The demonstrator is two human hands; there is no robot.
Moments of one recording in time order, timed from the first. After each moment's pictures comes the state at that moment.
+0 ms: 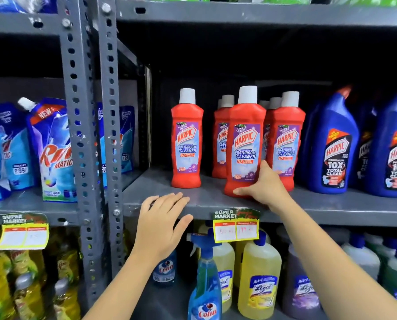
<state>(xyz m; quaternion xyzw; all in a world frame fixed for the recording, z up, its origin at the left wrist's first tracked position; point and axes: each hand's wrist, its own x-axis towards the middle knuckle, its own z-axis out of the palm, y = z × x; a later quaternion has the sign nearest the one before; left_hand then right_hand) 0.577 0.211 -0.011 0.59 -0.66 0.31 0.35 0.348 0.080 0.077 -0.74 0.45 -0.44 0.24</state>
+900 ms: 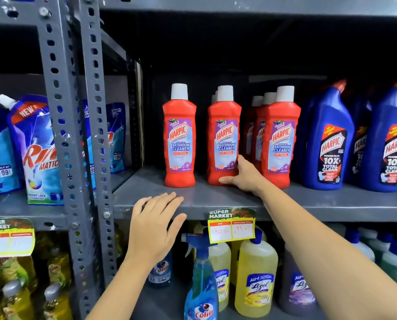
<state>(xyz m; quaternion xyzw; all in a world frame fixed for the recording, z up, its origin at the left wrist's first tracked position) 0.575 0.205 -0.015 0.57 -0.65 0.33 0.39 0.379 0.018 0.077 -0.79 0.40 -0.37 0.28</state>
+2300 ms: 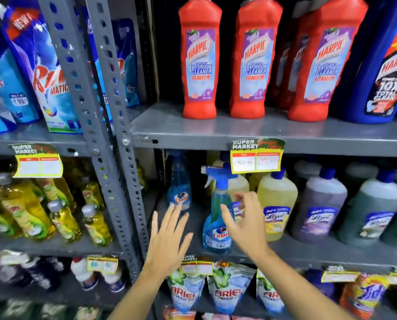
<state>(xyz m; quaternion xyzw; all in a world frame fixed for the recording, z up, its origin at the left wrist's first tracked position) 0.585 0.251 -0.227 0.70 -0.66 0.17 0.20 0.387 0.164 -0.154 -0.77 0.36 -0.50 0.16</state>
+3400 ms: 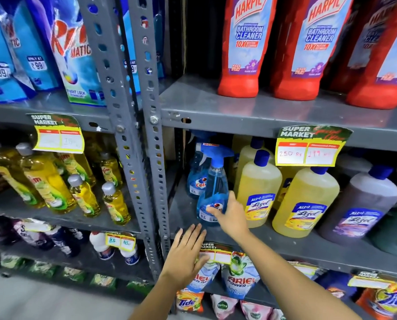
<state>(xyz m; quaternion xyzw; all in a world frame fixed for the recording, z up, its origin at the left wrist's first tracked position) 0.604 0.266 -0.337 0.71 -0.70 0.04 0.10 0.485 0.134 -0.220 -0.76 0.48 -0.28 0.34</state>
